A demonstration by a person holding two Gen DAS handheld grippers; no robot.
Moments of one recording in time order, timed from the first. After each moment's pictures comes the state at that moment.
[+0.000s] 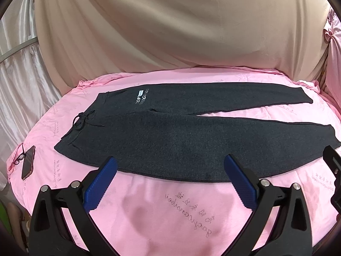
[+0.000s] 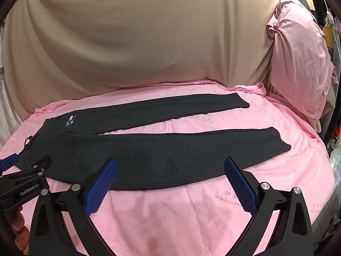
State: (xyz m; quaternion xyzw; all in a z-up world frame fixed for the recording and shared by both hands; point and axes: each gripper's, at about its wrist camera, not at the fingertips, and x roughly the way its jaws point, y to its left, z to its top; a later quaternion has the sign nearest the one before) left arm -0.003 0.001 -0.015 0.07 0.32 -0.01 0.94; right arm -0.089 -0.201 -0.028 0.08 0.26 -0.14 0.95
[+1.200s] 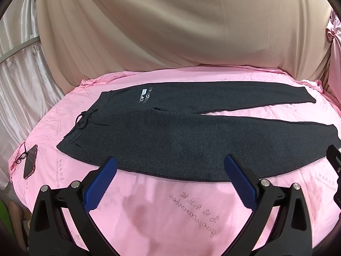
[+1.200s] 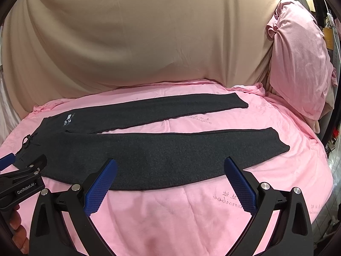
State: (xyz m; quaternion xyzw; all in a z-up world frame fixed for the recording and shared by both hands) left arm -0.002 0.008 -0.015 0.07 0.33 0.00 0.94; right arm -0.088 -0.202 -0.030 0.07 0.26 -0.14 0.95
